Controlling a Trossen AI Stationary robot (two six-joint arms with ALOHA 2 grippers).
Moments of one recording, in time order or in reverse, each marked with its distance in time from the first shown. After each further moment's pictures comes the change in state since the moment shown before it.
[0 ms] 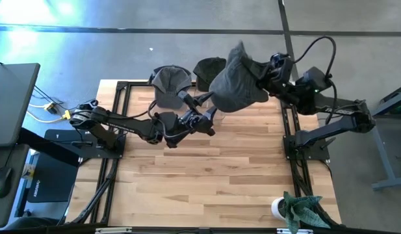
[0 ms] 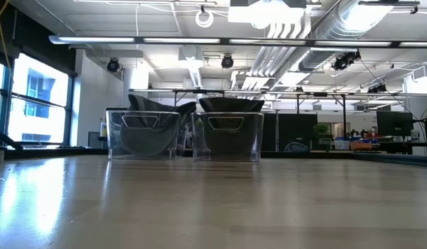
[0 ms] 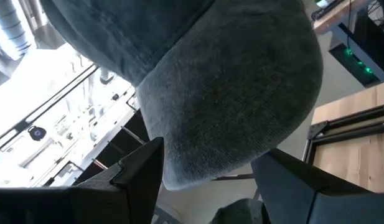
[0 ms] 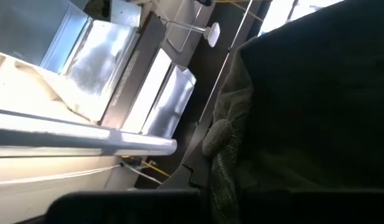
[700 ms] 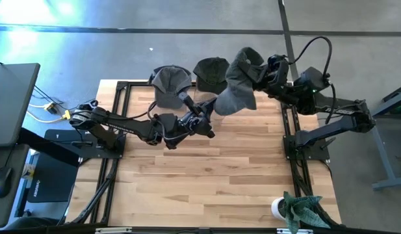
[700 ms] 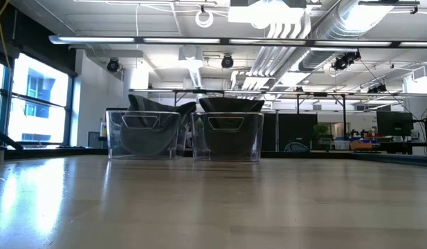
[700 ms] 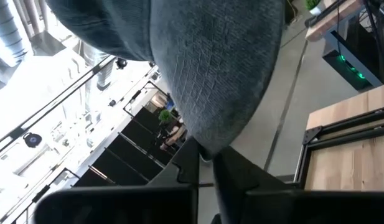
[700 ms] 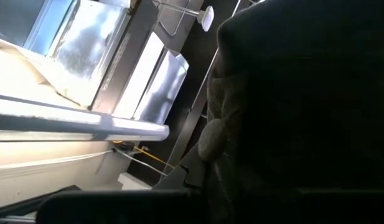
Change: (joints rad) left arm -0.016 0.000 0.000 -0.006 0.016 0.000; right arm 0.011 0.001 0.000 -0.057 -0.046 -0.008
